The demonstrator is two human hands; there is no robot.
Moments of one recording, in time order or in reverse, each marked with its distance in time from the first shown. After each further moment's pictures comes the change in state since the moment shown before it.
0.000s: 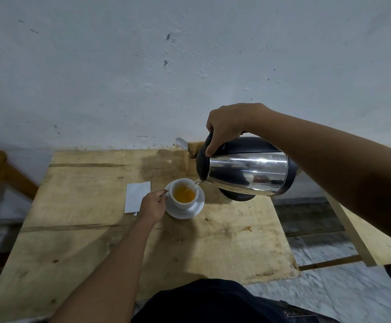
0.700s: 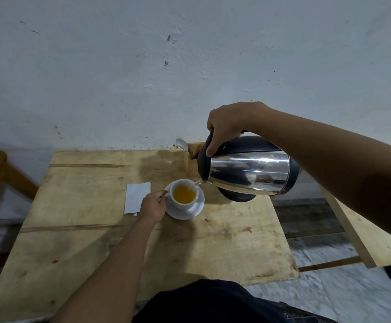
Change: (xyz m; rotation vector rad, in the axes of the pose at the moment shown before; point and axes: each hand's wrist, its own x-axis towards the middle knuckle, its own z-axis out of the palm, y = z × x) left_hand -0.001 0.000 0.001 0.010 0.004 0.006; right_hand -0.001 -0.001 -0.005 -0.025 -0.024 0.001
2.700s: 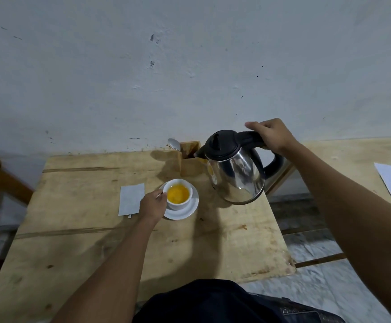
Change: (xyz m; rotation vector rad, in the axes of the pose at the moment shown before) left_hand -0.008 0.022 0.011 -0.048 0.050 -0.095; right_hand -0.022 0.123 0.117 1.074 0.603 0.253
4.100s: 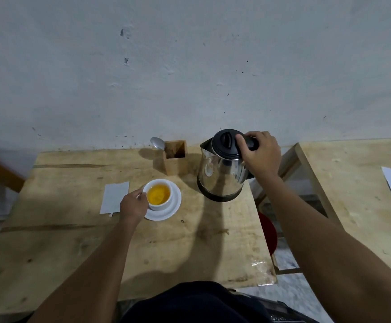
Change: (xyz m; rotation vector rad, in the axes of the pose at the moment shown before) left_hand -0.006 0.018 0.020 0.013 0.166 -0.120; right_hand 0.002 0.080 0.024 -0.249 0.536 -0.210
